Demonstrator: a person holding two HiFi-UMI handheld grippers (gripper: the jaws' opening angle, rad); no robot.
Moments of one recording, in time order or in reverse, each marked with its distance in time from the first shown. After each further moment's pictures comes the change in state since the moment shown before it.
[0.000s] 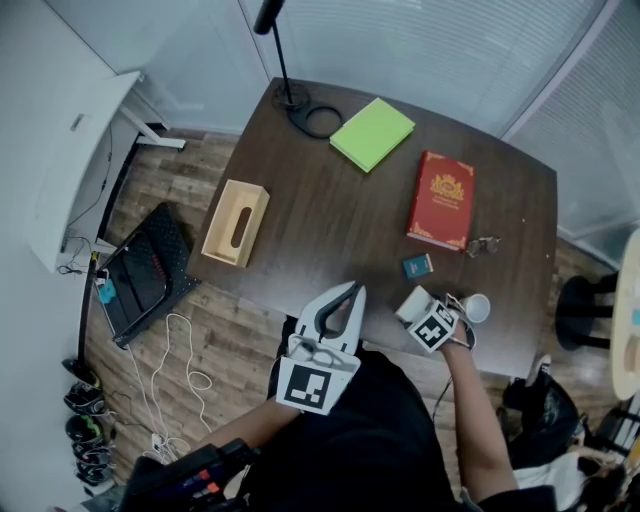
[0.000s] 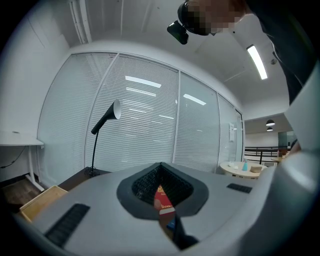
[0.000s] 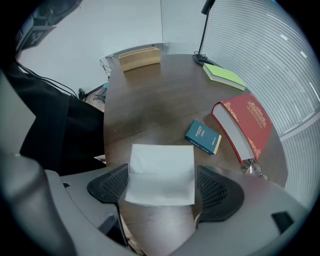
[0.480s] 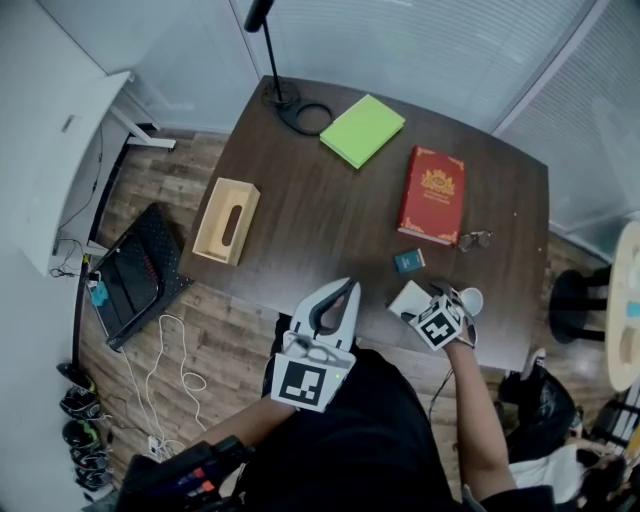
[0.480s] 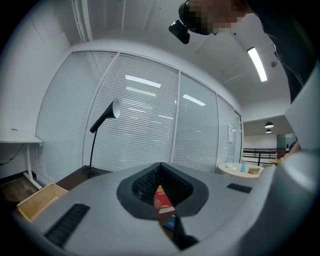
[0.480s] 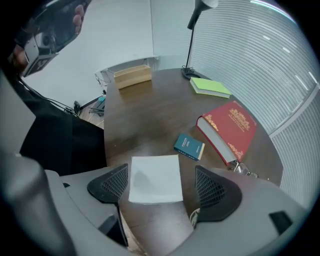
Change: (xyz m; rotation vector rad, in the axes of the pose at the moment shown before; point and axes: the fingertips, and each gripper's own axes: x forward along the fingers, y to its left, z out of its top) left arm 0.001 -0.004 -0.002 -0.011 0.003 -0.019; right arm -0.038 -0.014 0.012 0.092 -0.119 -0.041
